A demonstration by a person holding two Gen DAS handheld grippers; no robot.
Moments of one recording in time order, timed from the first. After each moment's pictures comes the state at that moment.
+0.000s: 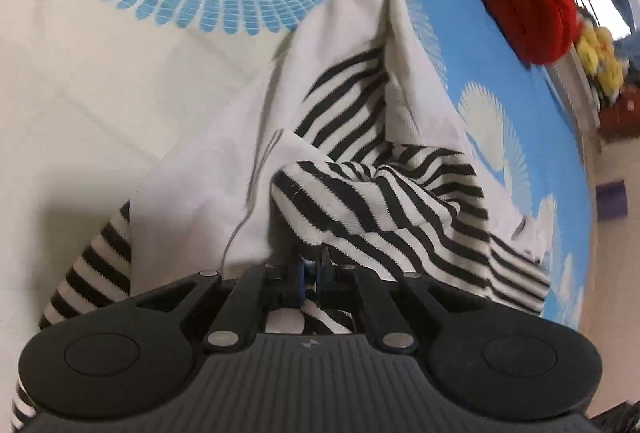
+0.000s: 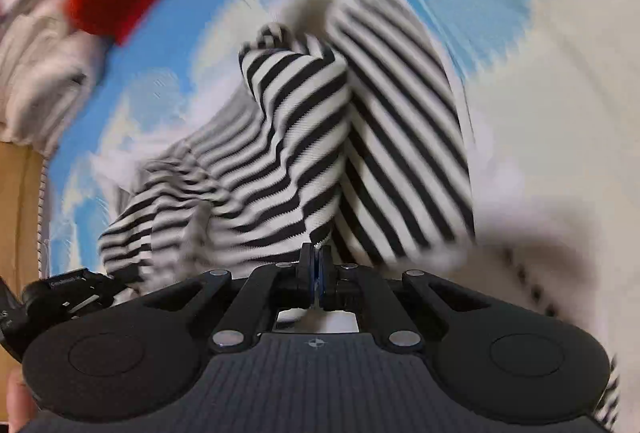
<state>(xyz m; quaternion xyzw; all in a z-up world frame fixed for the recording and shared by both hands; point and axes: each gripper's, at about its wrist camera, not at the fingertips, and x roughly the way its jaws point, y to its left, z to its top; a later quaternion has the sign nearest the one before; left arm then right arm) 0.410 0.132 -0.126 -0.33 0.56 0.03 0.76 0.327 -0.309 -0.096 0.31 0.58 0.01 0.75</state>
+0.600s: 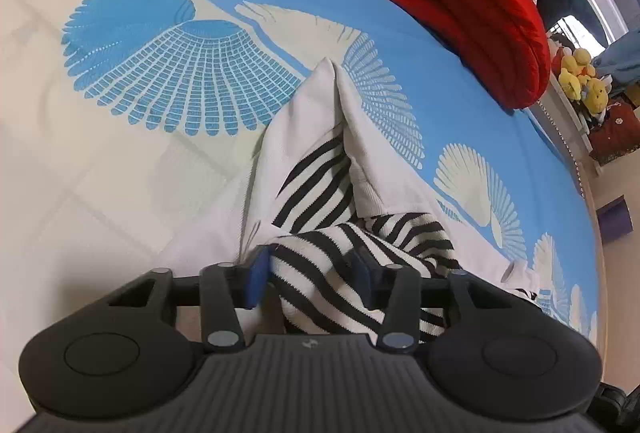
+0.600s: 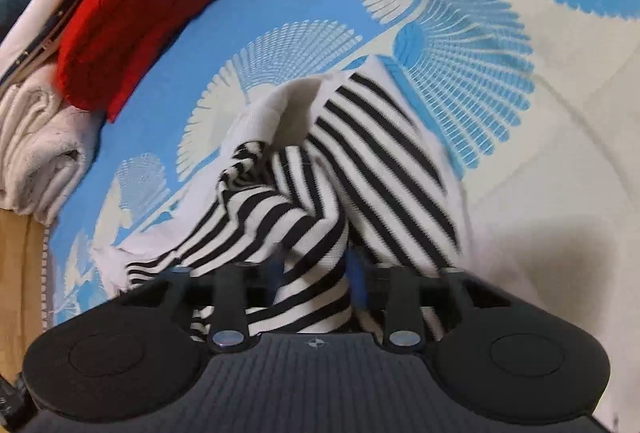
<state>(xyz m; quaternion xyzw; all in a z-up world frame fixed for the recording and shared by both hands) 0.418 0.129 -0.095 -0.29 0.47 0.05 0.83 0.368 -0.339 -0.103 0.35 0.50 -0.02 0.79</state>
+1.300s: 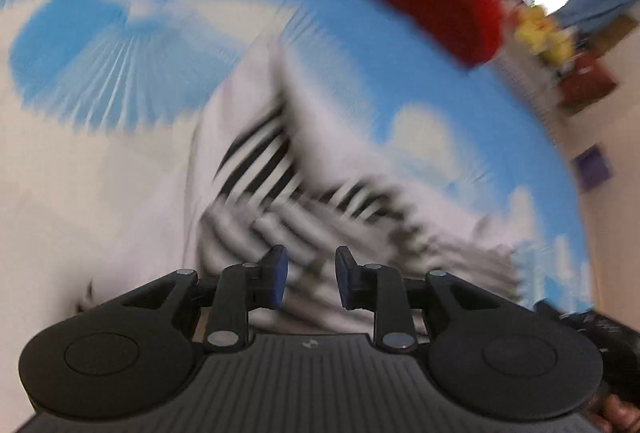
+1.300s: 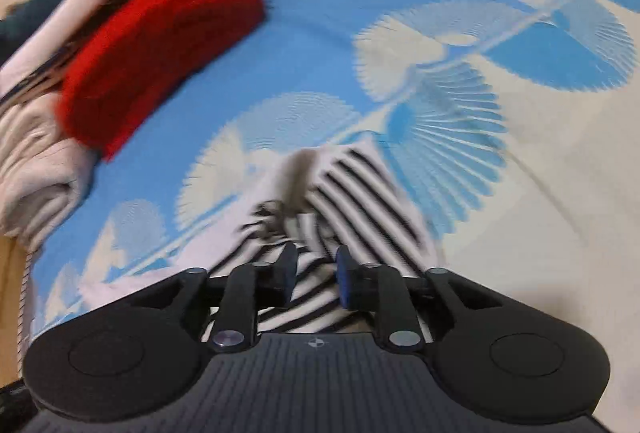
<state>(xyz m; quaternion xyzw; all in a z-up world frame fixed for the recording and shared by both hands) 0.422 0.103 -0.098 -0.25 0.51 -0.01 0.83 0.354 -0.328 -0.065 0.30 0.43 -0.05 0.85</state>
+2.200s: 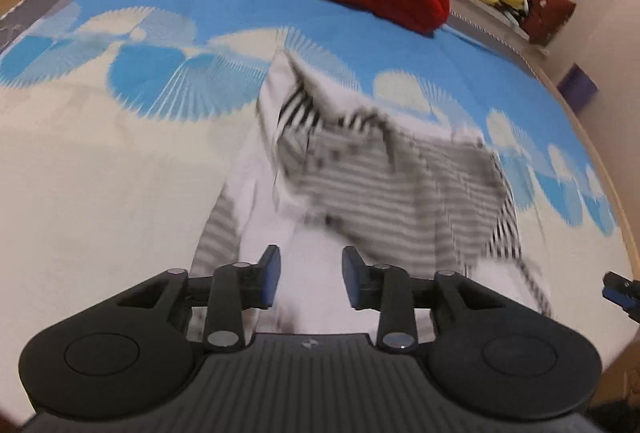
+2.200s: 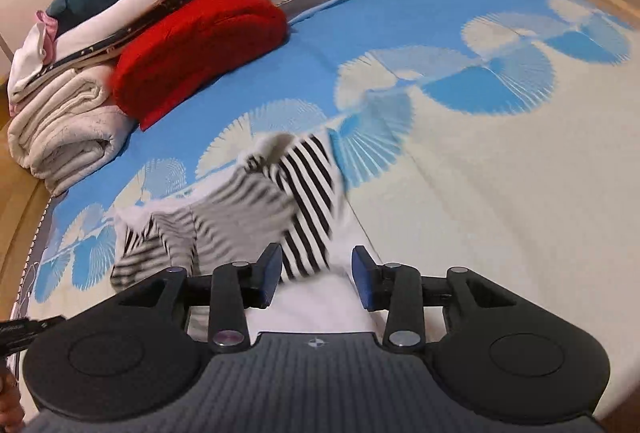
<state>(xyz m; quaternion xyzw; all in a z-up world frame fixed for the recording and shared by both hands) 0.231 0.120 -0.006 -0.12 0.47 -0.05 0.87 0.158 -0.364 0.021 0.24 0.41 -0.04 0.88</state>
